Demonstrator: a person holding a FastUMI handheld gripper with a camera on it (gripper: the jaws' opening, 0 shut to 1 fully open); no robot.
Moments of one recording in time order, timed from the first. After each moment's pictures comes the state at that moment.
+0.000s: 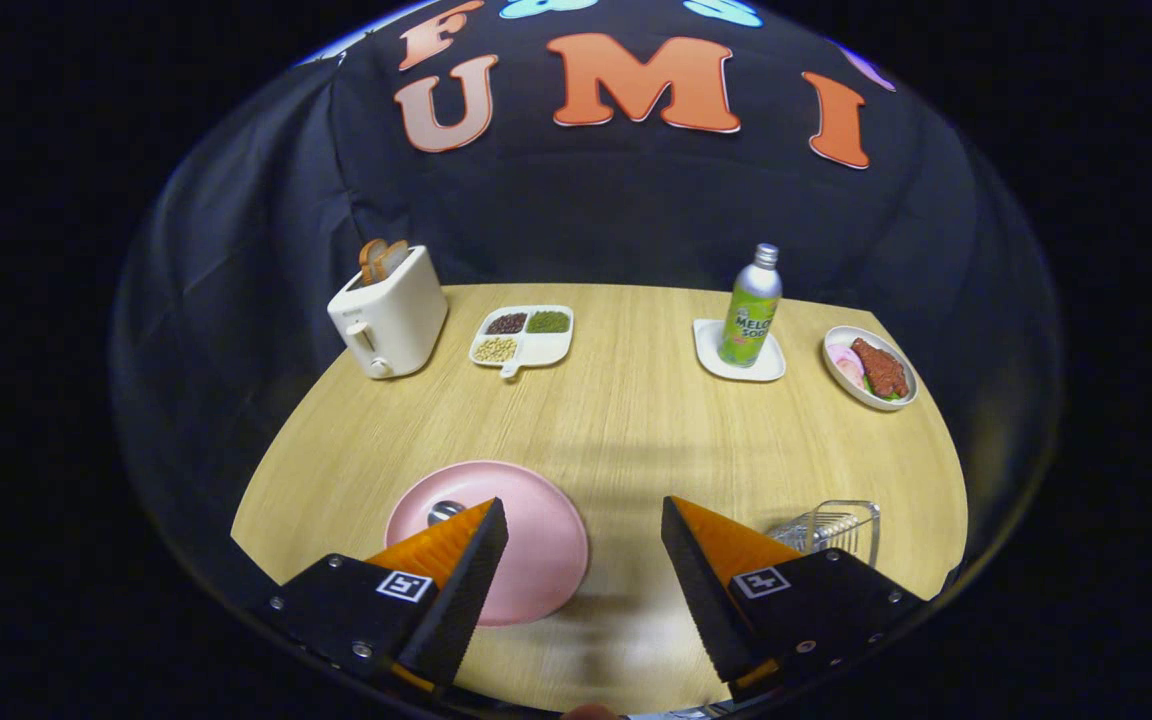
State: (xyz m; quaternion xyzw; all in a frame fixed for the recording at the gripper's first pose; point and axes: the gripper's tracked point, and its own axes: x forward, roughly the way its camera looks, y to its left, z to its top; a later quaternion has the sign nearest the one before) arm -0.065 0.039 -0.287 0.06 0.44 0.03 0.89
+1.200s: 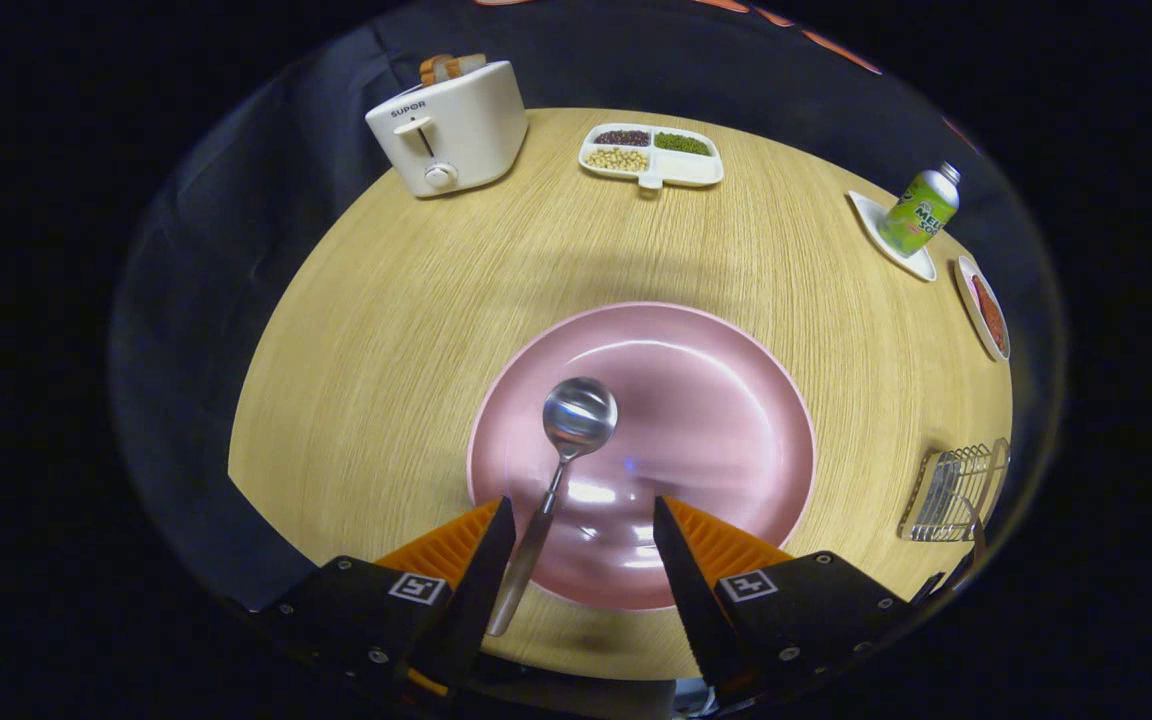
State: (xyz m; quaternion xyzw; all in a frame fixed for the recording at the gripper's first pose) arm -0.107 0.176 -0.385 0.02 0.65 0.09 0.76
